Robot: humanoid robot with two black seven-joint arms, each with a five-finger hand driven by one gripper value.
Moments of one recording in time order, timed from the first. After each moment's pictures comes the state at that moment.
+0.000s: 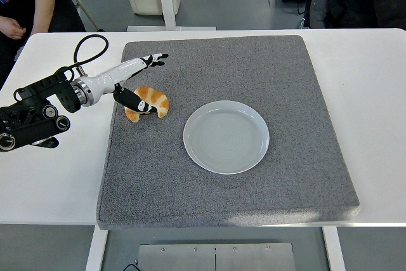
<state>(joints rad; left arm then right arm) -1.14 0.58 0.11 -1.17 0.89 0.24 -0.21 -0.08 0.00 -0.01 0.16 -0.10 -0.09 0.28</state>
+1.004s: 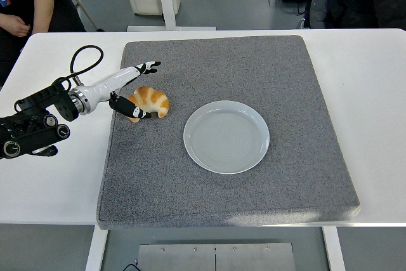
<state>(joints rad) -1.08 0.56 0.11 -1.09 0.89 0.26 -0.25 -0.08 0.00 -0.01 0.16 -0.10 -0.09 0.28</state>
